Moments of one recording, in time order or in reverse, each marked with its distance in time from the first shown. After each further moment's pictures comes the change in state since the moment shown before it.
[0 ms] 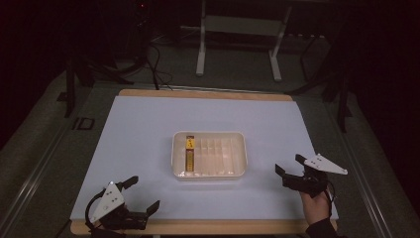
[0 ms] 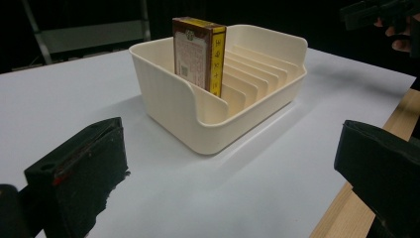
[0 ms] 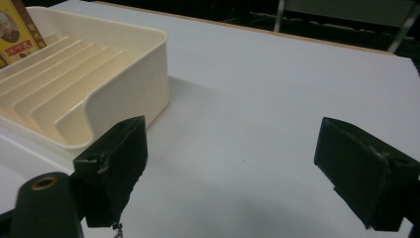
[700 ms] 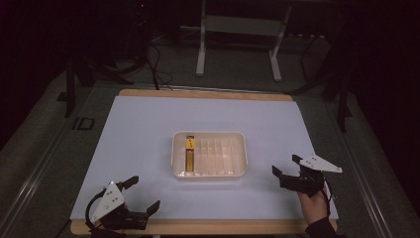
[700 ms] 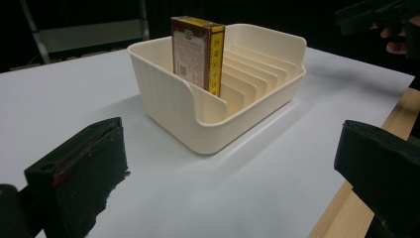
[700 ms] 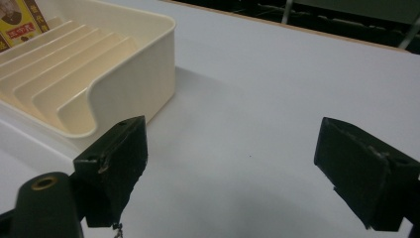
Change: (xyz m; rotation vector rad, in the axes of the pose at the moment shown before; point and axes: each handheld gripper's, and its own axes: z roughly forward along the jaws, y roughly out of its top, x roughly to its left) left arm 0.000 0.000 0.000 0.001 -0.006 0.000; right arm 0.003 -0.001 0.007 0.035 0.017 -0.030
